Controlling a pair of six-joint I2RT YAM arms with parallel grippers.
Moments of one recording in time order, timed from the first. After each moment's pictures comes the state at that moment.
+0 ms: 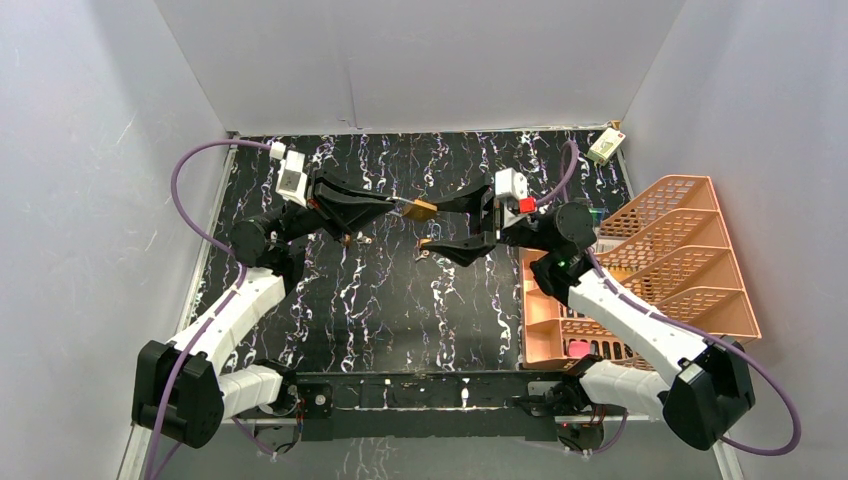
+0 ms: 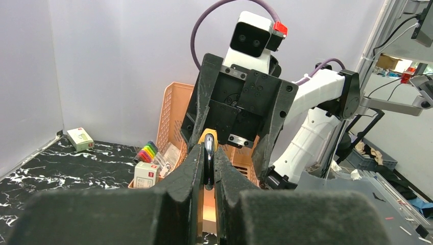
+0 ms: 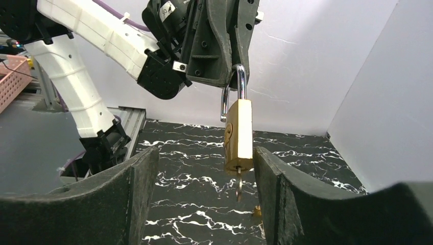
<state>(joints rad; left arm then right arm) -0.34 1.15 0.76 1.23 0.94 -0.88 0.65 1.10 0.80 0.78 -0.87 0.20</state>
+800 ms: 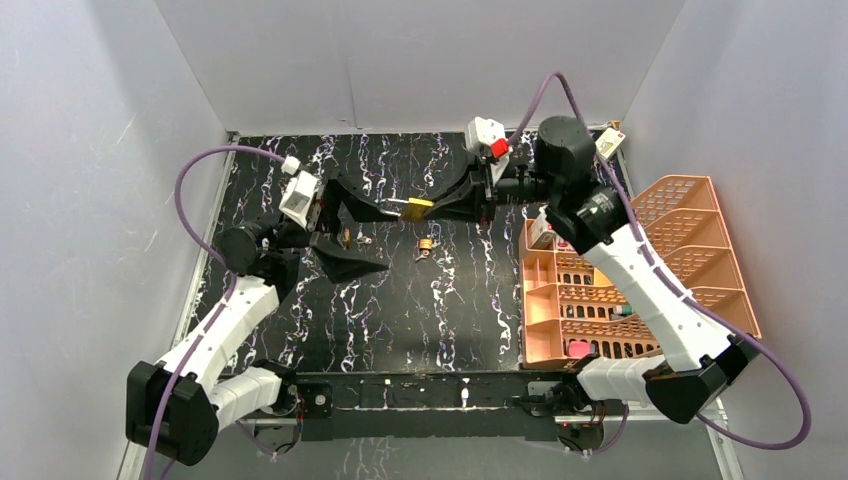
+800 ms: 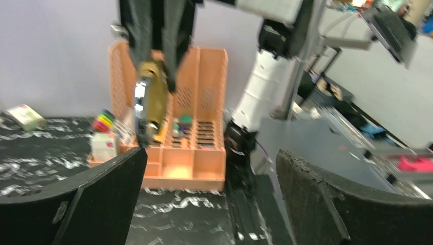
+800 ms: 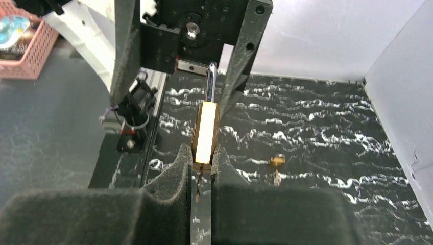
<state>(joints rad) -0.34 1.07 0.76 1.17 1.16 -0.88 0.63 1.22 1.40 -0.21 -1.02 -0.11</state>
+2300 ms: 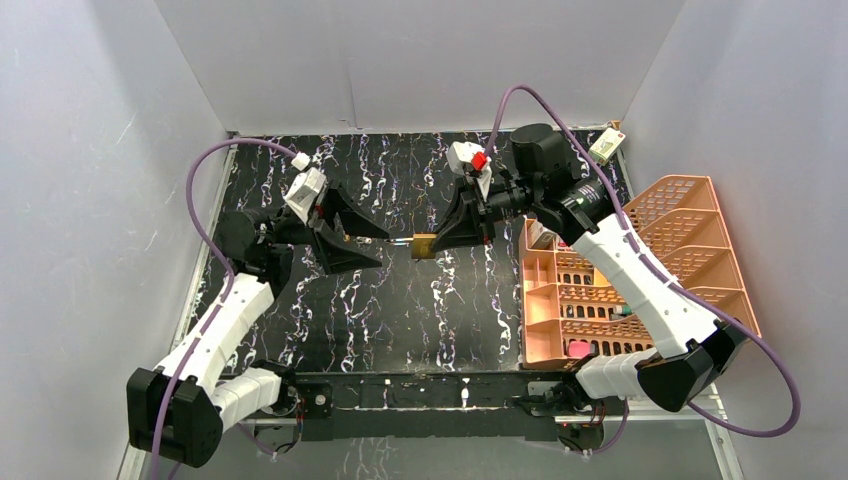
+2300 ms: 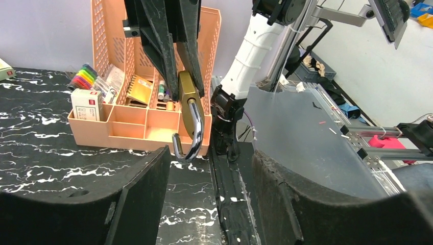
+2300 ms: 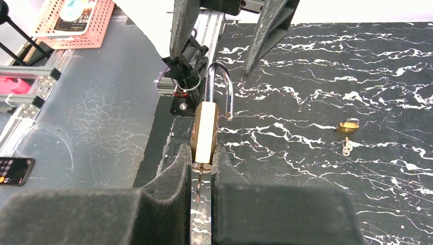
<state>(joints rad) -0.28 1.05 0.79 0.95 1.37 -0.86 0.62 1.31 1.49 -0.64 -1.15 -0.29</state>
